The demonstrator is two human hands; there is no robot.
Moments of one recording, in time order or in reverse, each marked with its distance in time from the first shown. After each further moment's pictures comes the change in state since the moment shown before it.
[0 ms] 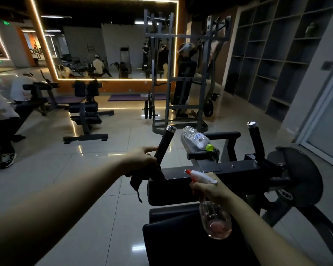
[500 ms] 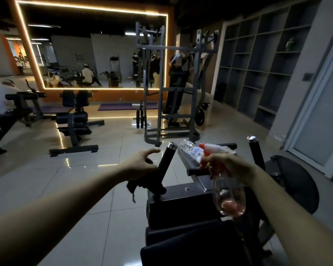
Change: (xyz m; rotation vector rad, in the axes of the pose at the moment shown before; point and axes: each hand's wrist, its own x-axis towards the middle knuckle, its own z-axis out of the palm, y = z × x) left_hand 0.013 0.023 -0.032 0.157 0.028 0.202; right_hand 0.034 -0.114 -0.060 0.082 -0.091 -0.020
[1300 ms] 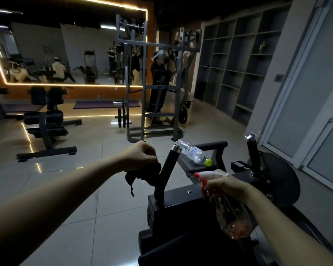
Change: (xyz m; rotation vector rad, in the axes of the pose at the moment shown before) left_hand 0.051 -0.024 -0.052 0.216 -0.075 0.239; right_hand 0.013 0.046 0.038 -0.048 0.018 0.178
